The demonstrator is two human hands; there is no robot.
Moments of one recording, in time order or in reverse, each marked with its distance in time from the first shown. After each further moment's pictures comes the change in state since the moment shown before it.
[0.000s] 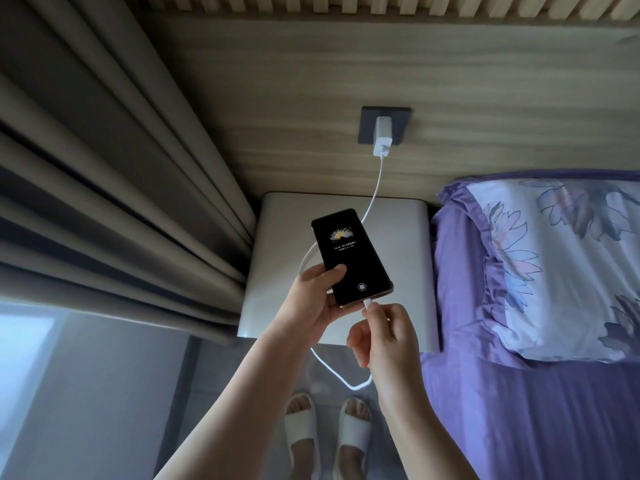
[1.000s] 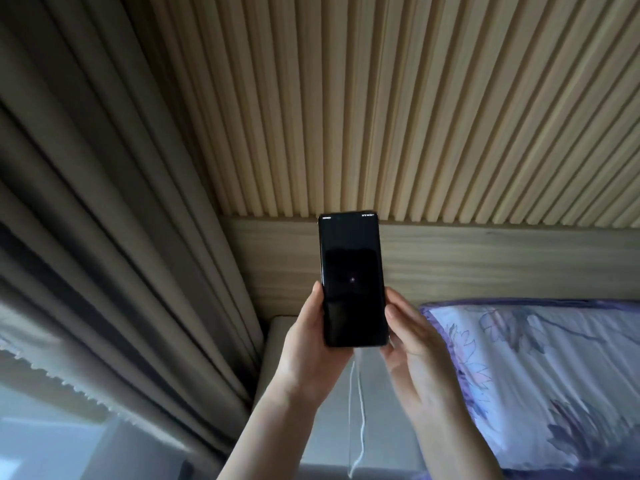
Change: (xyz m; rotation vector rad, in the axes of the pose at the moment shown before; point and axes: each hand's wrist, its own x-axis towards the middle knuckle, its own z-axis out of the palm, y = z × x) left_hand -0.133 0.137 0.104 -0.255 -0.379 0.276; right_hand -0.051 -0.196 -0.029 0.650 -0.361 -0.289
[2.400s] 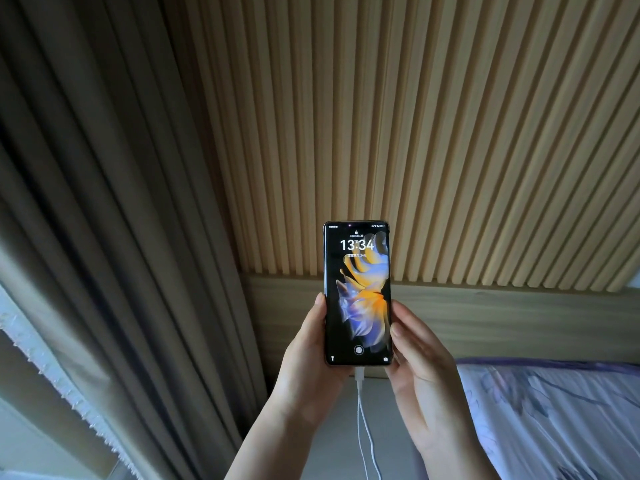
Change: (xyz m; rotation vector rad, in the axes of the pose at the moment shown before) left_hand -0.045 0.054 0.067 0.057 -0.139 0.158; right_hand -0.030 -0.057 0.052 0.010 -0.057 -0.119
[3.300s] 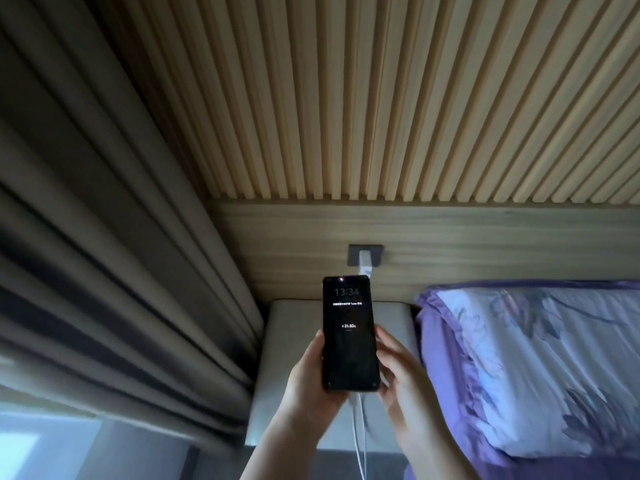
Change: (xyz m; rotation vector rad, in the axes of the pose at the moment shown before) left_hand 0.031 -0.120 -0.139 -0.076 0.517 -0.386; right_hand 0.027 0.128 -0.107 -0.204 0.186 0.423
